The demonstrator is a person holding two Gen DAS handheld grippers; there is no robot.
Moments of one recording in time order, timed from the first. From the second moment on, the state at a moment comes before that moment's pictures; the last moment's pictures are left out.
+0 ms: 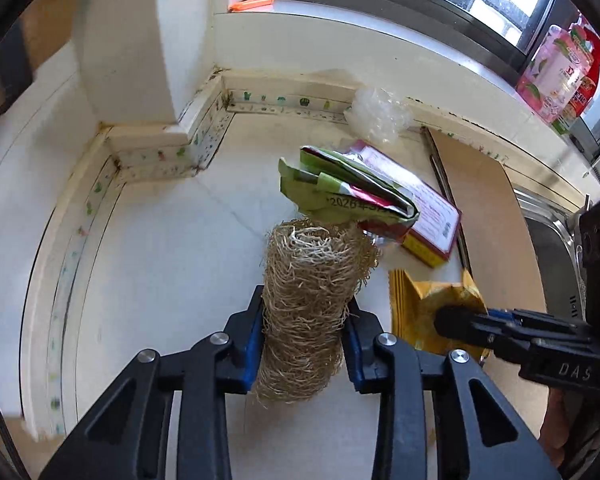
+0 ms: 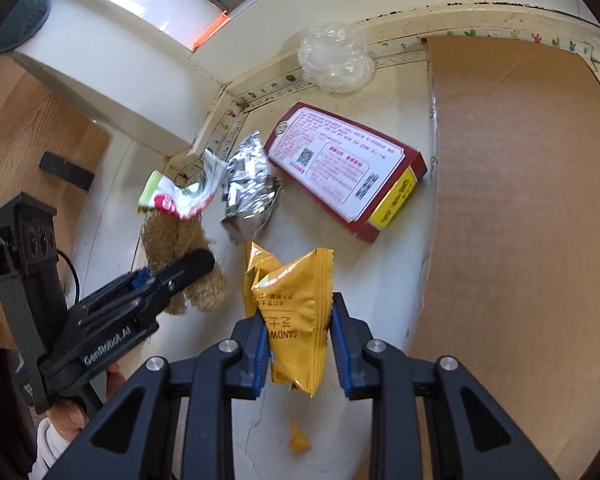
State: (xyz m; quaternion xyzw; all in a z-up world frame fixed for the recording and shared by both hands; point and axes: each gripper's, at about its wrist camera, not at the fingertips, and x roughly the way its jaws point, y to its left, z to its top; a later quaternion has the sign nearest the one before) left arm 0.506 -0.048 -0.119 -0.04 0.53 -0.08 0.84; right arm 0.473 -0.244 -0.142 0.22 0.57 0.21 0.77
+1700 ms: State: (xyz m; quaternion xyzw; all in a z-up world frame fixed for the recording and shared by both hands) left arm 0.058 -0.021 -0.113 -0.04 0.58 -0.19 0.79; right arm 0.035 -0.203 -0.102 0.23 0.58 0.06 0.77
